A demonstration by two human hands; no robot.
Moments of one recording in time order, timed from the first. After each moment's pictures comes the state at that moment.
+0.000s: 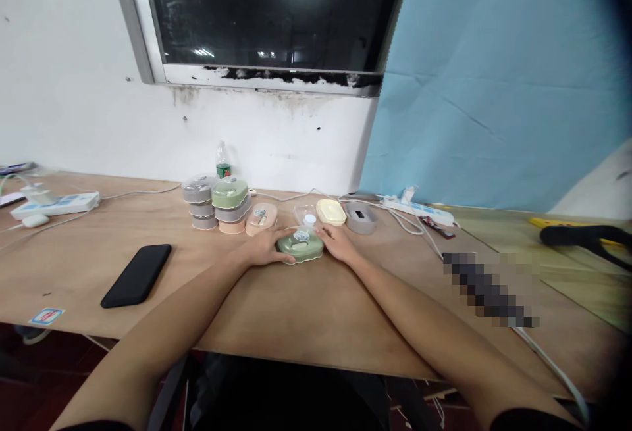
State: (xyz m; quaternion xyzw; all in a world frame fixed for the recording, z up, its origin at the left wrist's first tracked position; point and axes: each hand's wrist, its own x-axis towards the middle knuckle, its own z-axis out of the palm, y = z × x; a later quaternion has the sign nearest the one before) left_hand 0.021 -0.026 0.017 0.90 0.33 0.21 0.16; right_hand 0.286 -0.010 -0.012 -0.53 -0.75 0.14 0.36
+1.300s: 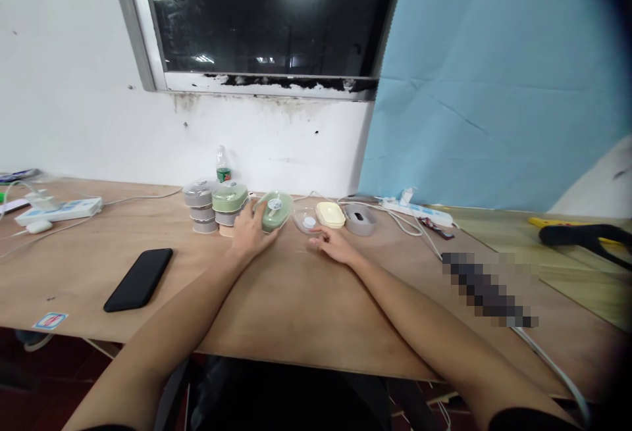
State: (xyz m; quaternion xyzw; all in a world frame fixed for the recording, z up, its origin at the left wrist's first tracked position) left_hand 0.011 -0.018 0.022 0.76 0.50 0.39 -0.13; right_hand 0.289 -0.006 -0.018 -0.47 -0.76 0.27 0.37
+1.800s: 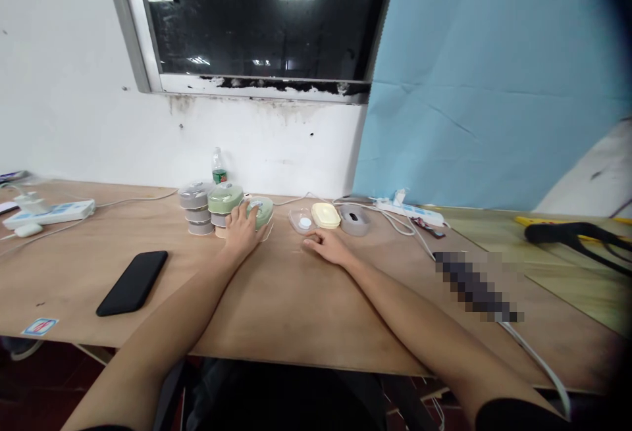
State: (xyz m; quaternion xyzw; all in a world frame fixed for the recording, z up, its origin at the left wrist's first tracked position) left_hand 0.009 -0.010 0.019 0.73 0.57 0.32 -0.20; right_hand 0.285 -0.007 -0.018 -0.49 -0.79 0.13 0.34
